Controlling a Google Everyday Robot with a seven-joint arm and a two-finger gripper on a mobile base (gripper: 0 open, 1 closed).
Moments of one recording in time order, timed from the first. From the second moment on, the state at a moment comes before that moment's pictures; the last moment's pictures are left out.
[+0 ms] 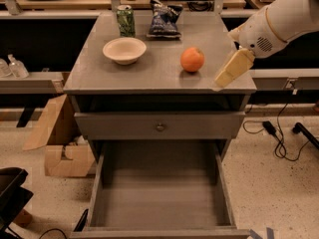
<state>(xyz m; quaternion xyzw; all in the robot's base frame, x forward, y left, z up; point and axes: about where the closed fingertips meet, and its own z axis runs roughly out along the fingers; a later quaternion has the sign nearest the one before) 0.601 -0.169 0.937 -0.54 0.77 0.09 0.33</state>
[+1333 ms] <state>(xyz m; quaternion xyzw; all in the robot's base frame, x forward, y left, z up) 0.761 -0.145 0.909 -0.42 0.74 0.20 0.48</state>
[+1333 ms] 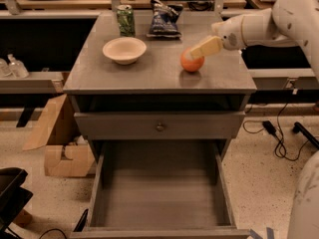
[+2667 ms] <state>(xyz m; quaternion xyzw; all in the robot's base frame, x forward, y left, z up) 0.735 -0.080 0.837 -0.39 0.76 0.27 0.43</state>
